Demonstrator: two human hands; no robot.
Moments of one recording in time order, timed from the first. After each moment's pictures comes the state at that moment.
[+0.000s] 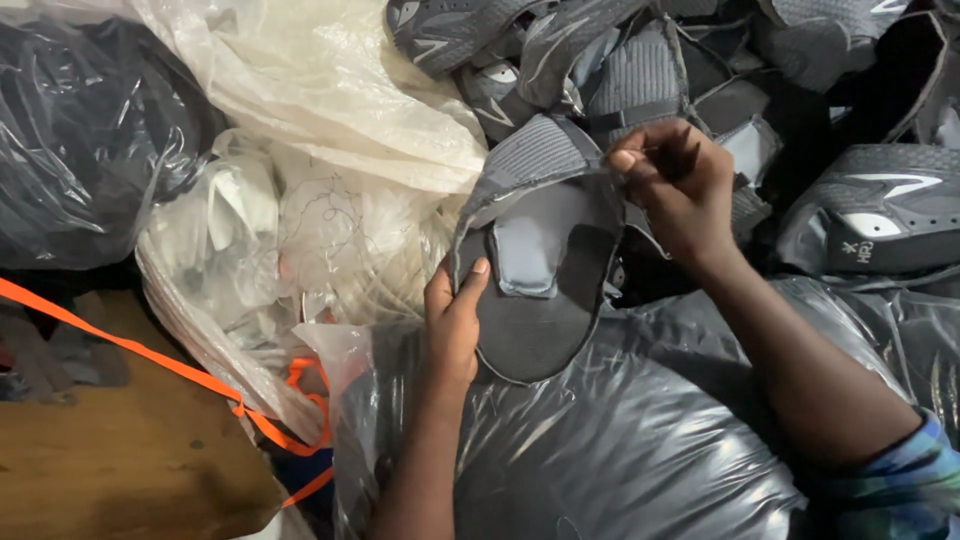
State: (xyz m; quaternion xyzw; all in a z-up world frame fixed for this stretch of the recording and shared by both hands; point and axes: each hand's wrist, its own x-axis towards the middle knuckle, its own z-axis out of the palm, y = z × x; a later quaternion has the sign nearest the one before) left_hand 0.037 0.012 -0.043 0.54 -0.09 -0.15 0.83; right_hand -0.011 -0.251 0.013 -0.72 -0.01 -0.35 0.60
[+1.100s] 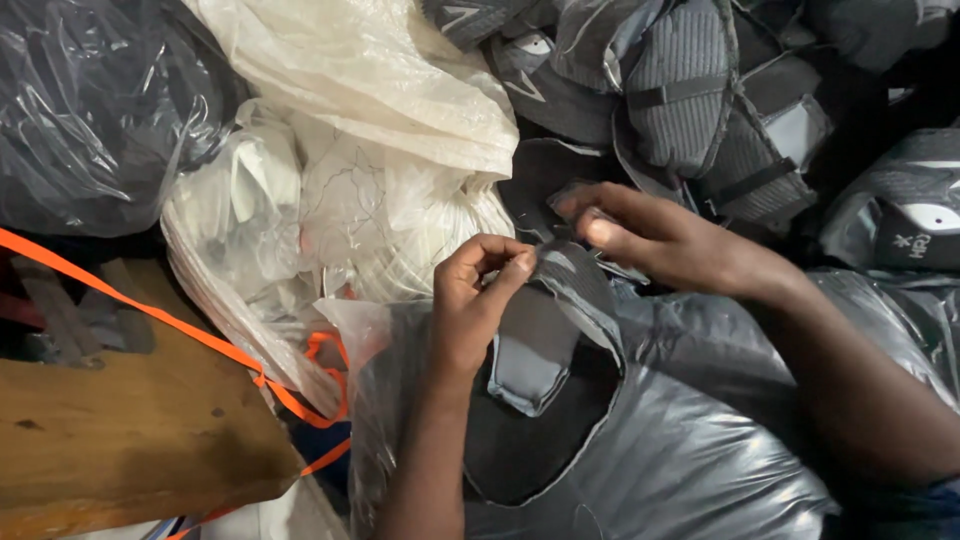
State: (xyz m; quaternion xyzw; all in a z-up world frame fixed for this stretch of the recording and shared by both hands) left_hand 0.022 0.026 0.008 0.63 -0.21 -0.13 0.73; right_hand -0.031 -0.213 0.064 -0.81 0.01 0.12 0.58
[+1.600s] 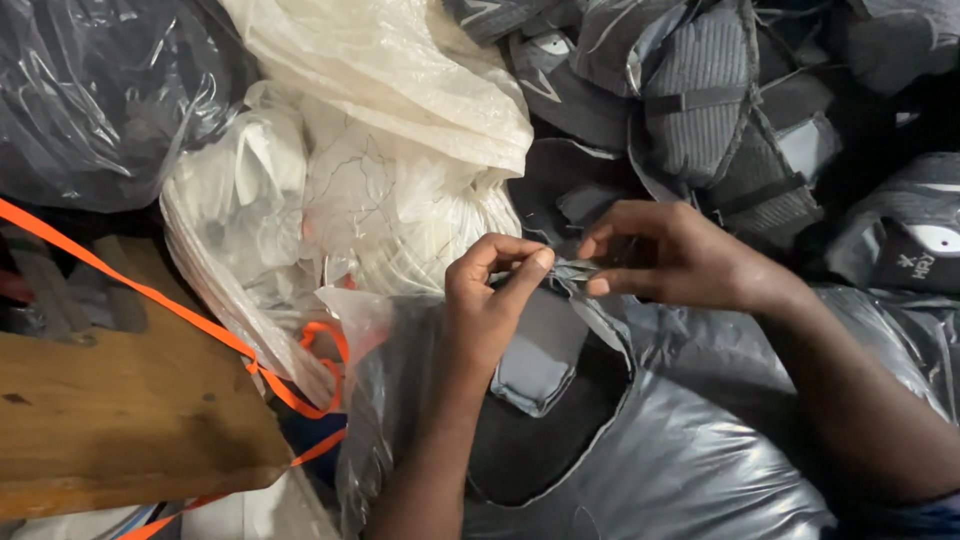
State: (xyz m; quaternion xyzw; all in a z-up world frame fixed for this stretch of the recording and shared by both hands) left_hand 0.011 0.018 0.016 0.66 -0.19 -0.06 0.72; right_hand -0.033 -0.206 0.070 -0.86 -0.09 0.09 0.50
